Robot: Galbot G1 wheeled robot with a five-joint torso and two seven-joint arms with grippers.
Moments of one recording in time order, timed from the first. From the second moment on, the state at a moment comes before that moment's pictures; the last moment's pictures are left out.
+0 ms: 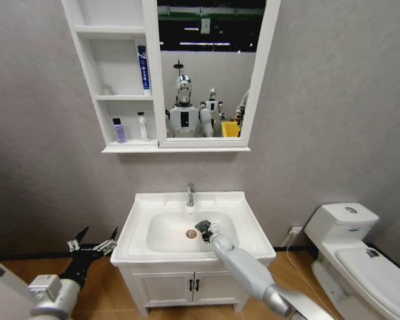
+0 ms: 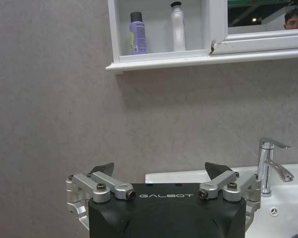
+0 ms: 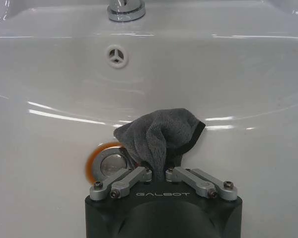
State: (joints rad) left arm 1.87 -1.14 -0.89 -2.41 -0.50 0.20 -0.12; right arm -0.58 1.37 -0.26 0.92 0.79 -0.37 0.23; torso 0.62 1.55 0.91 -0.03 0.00
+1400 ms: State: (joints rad) left arm 1.87 -1.14 -0.89 -2.41 -0.50 0.20 -0.12; right arm -0.55 1.31 -0.33 1.10 1.08 -0.55 0.64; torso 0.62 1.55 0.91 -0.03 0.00
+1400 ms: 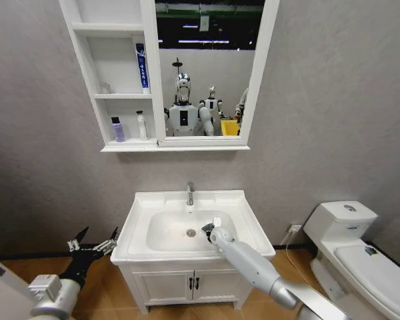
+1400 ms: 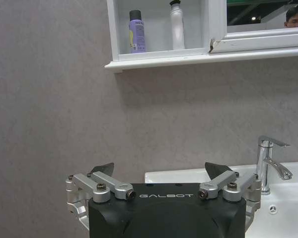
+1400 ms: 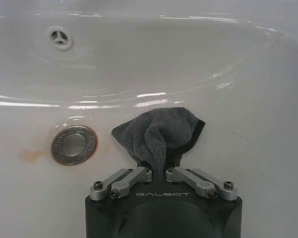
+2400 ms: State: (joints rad) left arm 1.87 -1.14 -0.89 -2.41 -0.50 0.20 -0.12; right arm -0.59 1.29 -0.28 1.19 1.16 -0.53 0.87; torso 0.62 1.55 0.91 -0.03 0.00
